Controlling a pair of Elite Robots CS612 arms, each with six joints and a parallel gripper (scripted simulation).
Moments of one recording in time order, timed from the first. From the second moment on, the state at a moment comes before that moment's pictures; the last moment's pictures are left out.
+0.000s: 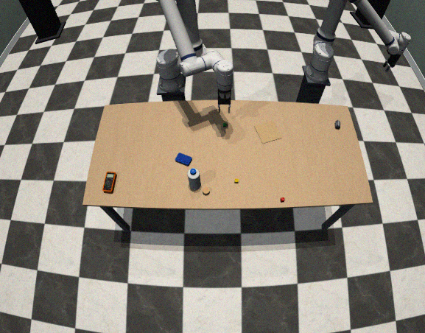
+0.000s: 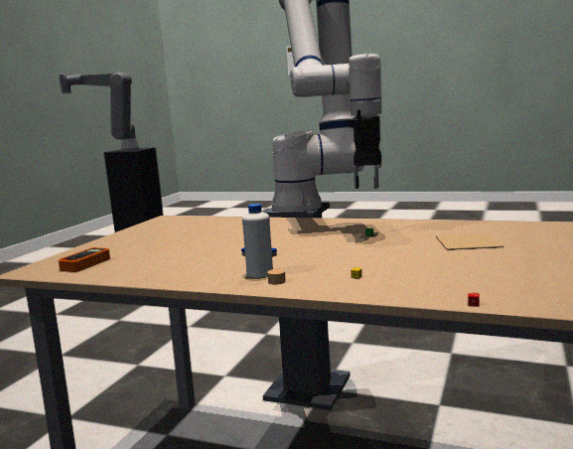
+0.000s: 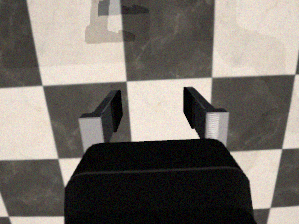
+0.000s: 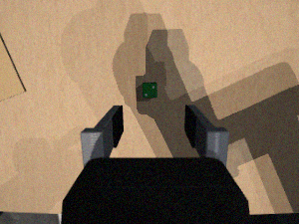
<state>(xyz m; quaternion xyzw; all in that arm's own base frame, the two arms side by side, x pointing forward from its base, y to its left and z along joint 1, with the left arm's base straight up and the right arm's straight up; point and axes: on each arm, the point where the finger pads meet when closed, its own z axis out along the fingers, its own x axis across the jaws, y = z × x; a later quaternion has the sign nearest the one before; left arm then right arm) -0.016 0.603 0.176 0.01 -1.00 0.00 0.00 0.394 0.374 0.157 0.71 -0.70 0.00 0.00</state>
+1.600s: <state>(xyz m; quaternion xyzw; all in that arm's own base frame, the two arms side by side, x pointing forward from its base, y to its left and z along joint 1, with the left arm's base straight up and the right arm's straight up) -0.016 0.603 0.176 0.01 -1.00 0.00 0.00 0.396 0.375 0.049 0.71 -0.70 0.00 0.00</state>
